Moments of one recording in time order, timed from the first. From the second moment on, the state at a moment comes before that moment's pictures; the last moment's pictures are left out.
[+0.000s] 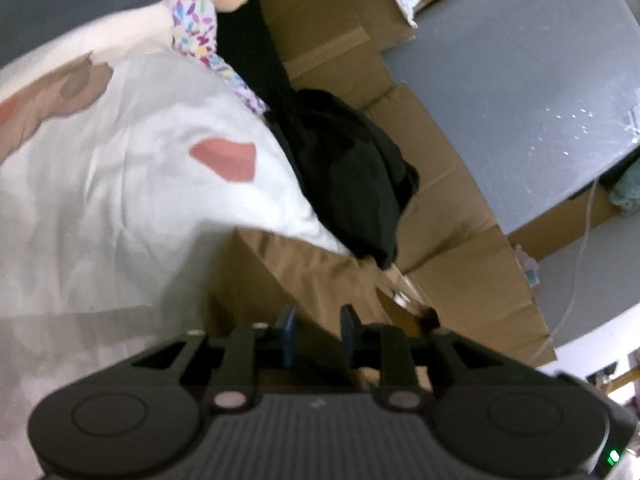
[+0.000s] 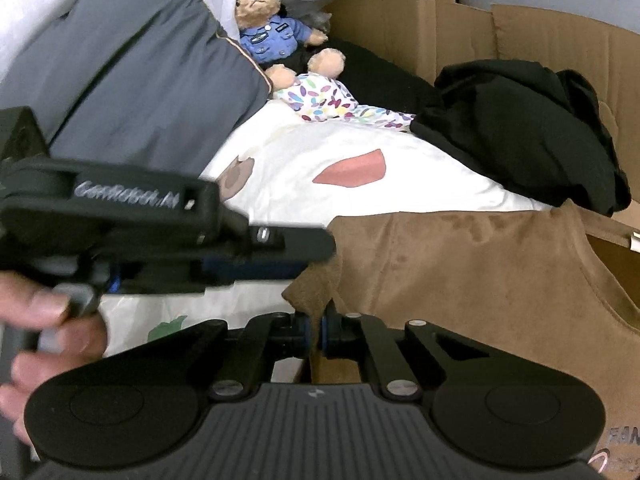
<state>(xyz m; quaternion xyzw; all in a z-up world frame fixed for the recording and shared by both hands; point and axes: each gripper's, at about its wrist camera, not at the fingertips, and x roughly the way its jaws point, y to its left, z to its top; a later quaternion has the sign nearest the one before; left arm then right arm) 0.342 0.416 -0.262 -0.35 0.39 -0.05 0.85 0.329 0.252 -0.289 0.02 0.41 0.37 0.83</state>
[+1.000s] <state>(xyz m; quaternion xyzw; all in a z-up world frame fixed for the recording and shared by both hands) 0.454 0.396 -0.324 -0.20 0.45 -0.04 0.87 0.355 0.190 -0.311 0.05 0.43 0.38 0.82</state>
